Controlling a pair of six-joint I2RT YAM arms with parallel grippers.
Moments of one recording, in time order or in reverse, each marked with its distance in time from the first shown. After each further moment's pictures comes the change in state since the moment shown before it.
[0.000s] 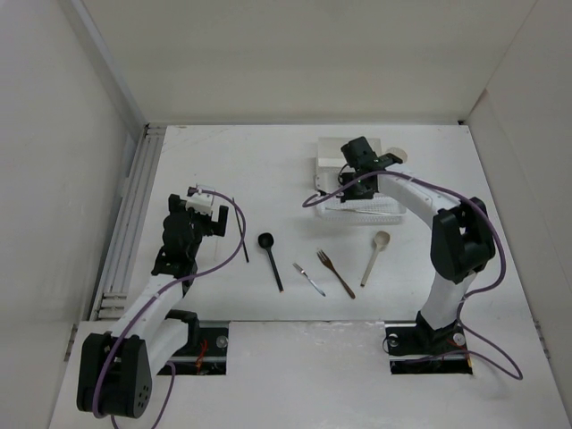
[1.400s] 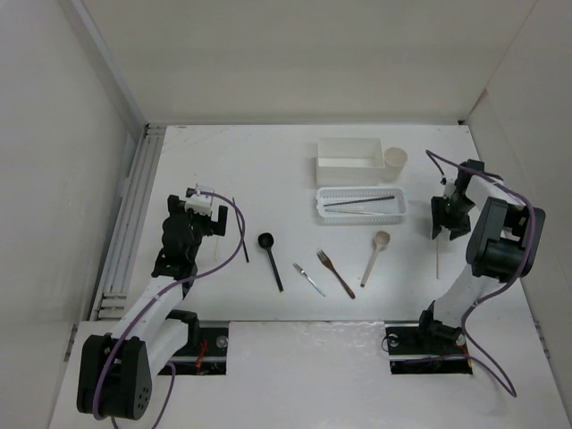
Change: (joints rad) left arm 0.000 -0.011 -0.018 0.038 0.001 -0.016; right arm -0.774 -0.052 -0.235 -0.096 -0.068 1.018
